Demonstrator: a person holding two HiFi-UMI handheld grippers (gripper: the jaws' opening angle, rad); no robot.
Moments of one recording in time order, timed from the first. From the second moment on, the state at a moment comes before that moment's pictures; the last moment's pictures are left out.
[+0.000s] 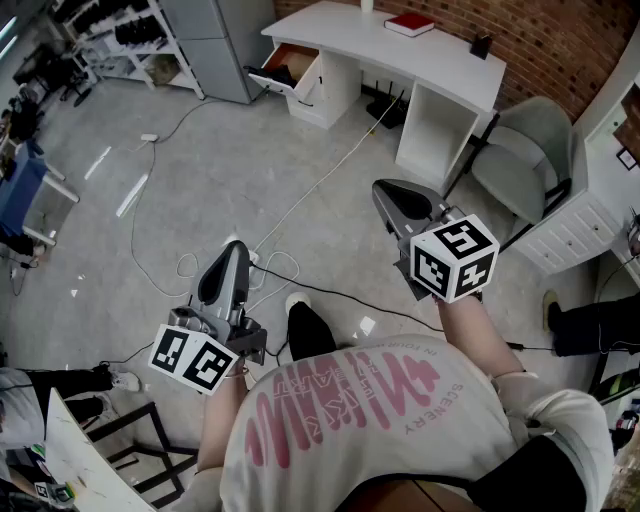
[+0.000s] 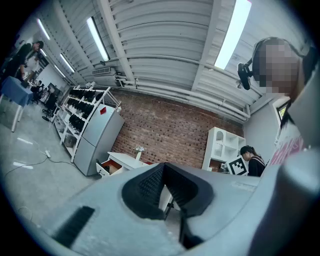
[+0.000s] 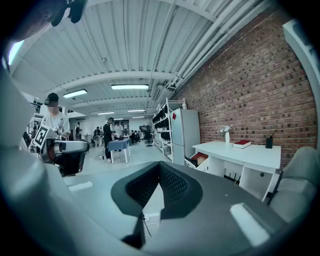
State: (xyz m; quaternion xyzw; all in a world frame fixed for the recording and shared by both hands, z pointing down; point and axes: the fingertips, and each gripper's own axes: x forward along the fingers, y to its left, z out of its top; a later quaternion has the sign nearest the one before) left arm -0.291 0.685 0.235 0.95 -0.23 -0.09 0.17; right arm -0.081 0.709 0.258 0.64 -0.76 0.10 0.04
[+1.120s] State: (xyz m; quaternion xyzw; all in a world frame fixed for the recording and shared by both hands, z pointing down) left arm -0.304 0.398 0.220 0.95 -0.23 -0.10 0.18; right arm -0.073 0.442 0.256 0.68 -0.72 0.14 0.01
